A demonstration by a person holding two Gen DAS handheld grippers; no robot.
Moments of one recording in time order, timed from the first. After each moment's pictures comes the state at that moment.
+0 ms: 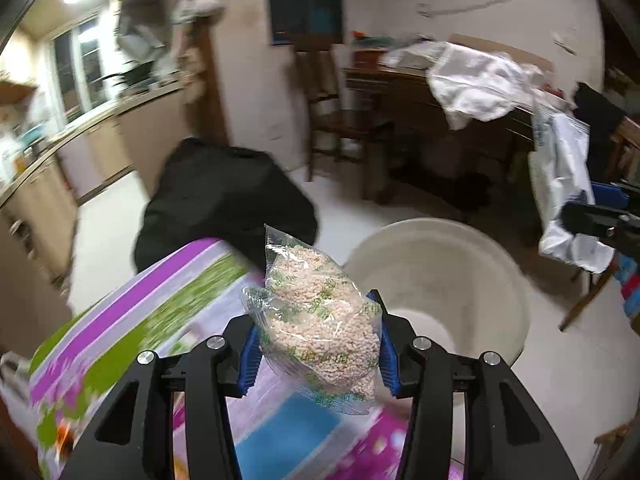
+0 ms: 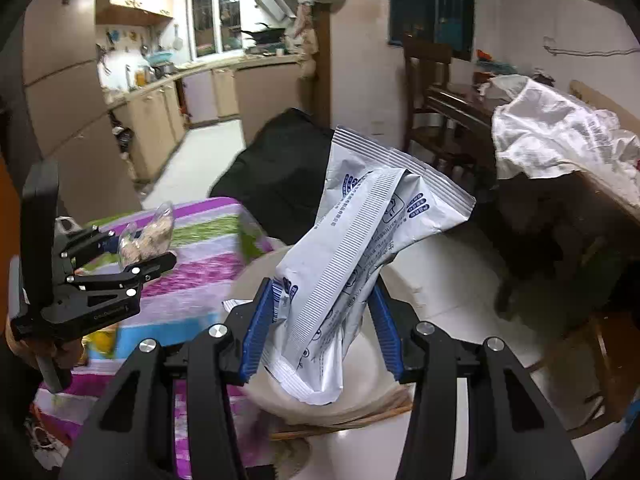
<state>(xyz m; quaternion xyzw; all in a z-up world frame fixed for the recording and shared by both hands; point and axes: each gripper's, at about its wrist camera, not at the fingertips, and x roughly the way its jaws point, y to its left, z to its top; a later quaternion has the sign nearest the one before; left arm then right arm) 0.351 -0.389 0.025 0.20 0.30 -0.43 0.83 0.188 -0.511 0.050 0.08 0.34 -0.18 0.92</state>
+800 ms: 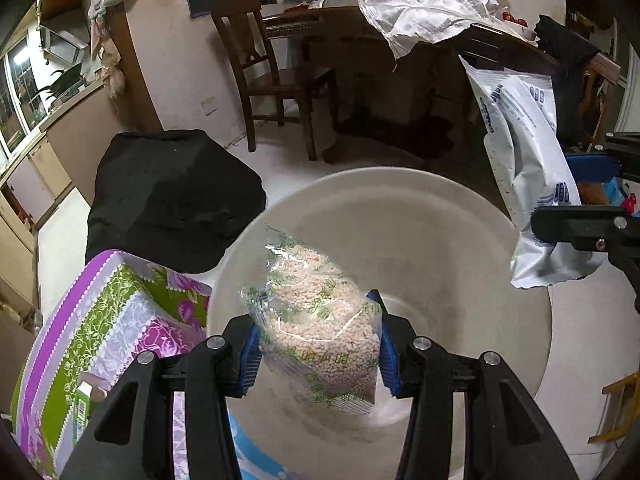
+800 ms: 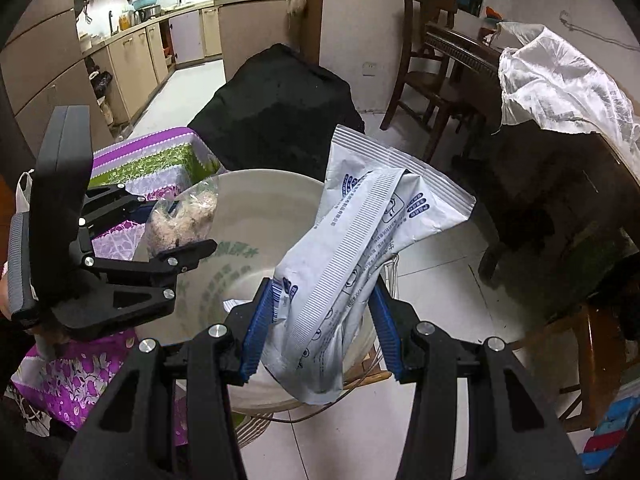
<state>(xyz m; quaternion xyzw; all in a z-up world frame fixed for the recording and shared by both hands) 0.347 -0.481 -0.075 0.27 0.34 -0.48 0.76 0.205 -0.560 -0.018 0.07 0.45 -0.18 0.87</state>
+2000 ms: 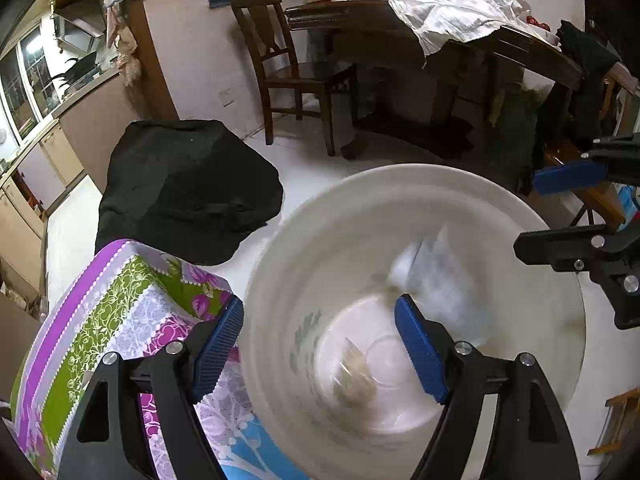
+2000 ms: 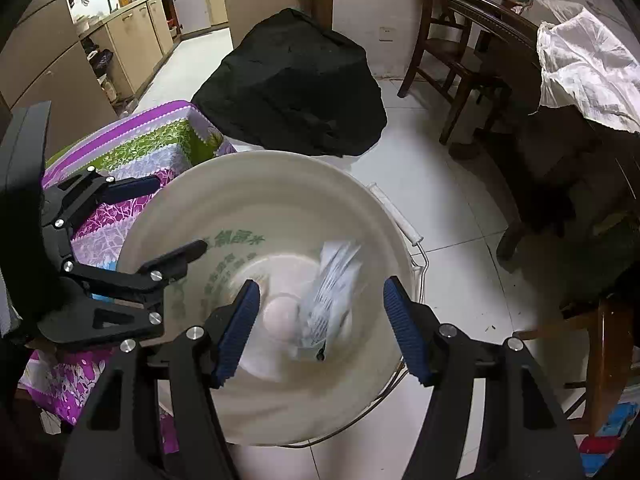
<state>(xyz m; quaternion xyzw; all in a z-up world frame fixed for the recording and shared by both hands) 0.375 -0.476 -0.078 0.27 0.35 -0.45 0.78 0.246 -0.581 -0.040 0.09 0.51 -0.15 0.85</state>
